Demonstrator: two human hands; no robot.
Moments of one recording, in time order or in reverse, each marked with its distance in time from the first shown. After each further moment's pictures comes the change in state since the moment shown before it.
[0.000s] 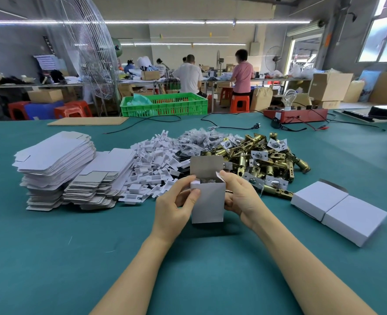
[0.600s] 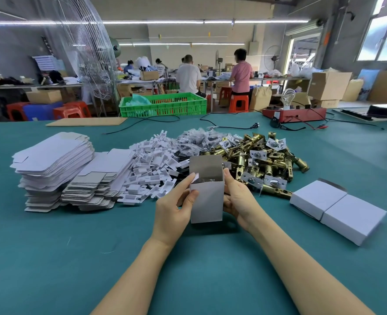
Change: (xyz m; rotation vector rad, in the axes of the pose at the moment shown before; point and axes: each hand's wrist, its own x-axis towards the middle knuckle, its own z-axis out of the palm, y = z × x) left_hand -0.003 -0.011 0.005 0.088 0.020 0.139; right_hand 0.002 0.009 0.004 0.016 -0.001 0.020
